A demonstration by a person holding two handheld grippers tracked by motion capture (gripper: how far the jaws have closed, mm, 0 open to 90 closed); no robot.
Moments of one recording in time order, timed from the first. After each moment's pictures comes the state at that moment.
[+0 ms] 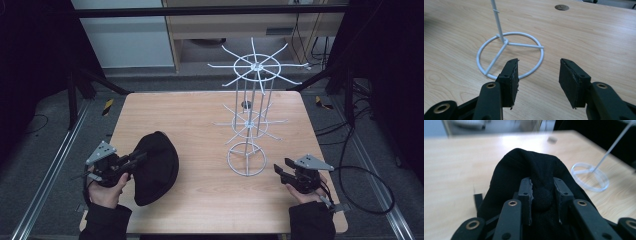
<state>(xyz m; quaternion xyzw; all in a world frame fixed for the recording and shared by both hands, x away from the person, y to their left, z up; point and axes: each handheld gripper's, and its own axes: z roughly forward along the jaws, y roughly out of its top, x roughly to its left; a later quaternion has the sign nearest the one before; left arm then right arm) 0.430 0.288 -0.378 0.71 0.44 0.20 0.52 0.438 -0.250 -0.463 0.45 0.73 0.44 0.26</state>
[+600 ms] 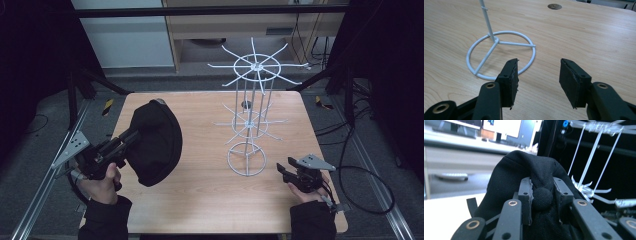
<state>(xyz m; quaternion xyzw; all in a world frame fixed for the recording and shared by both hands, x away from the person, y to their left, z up) 0.419 0.283 -0.323 0.60 0.36 0.22 0.68 0.441 -0.256 -0.467 0.46 0.73 0.43 0.27</state>
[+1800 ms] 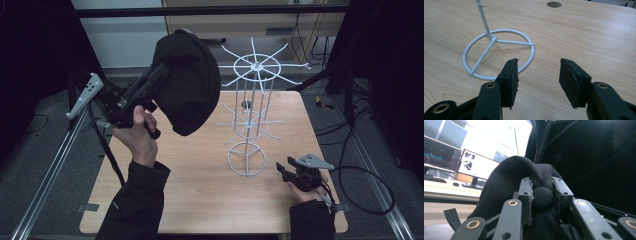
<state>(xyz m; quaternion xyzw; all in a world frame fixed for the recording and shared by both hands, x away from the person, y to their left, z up) 0.463 0.192 -0.217 0.49 0.29 0.21 0.79 0.446 -0.257 -0.472 0.47 0.73 0.43 0.27</state>
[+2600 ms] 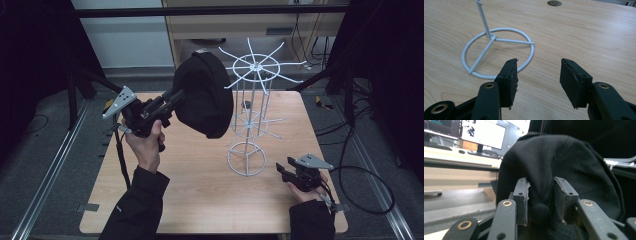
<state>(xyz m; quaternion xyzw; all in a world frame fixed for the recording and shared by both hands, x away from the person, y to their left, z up) 0.487 0.183 -0.274 0.60 0.33 0.19 0.71 0.447 -0.257 -0.474 0.46 0.73 0.42 0.27</state>
